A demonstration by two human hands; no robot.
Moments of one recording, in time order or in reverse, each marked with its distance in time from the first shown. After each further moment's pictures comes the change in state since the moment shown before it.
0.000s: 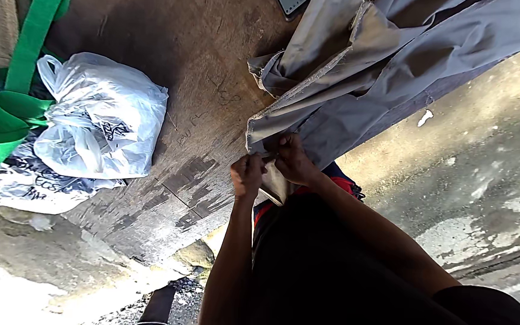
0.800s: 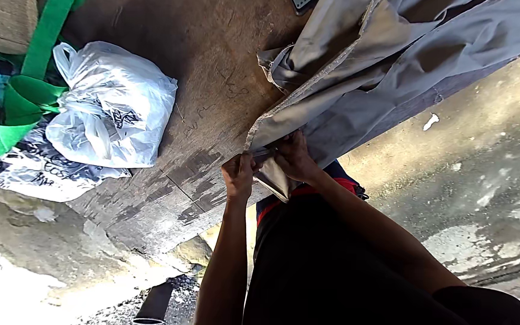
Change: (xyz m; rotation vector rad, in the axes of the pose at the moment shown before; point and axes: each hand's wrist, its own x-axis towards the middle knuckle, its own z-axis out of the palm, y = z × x) left_hand -0.008 -0.005 -0.023 -0.265 0.079 -0.016; right_hand 0.000 -0.004 0.012 -0.116 0.023 0.006
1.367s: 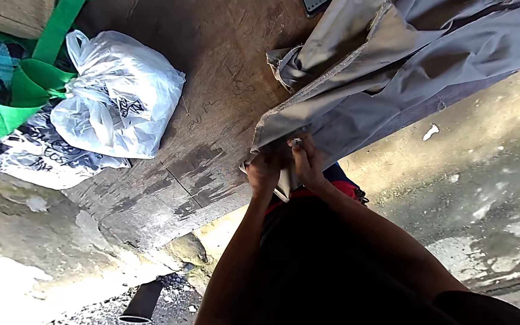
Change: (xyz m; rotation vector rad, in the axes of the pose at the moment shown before) left_hand -0.022 0.002 0.044 0.801 0.011 -0.021; right_hand -0.012 -0.018 -0.007 0.422 0.285 -0.016
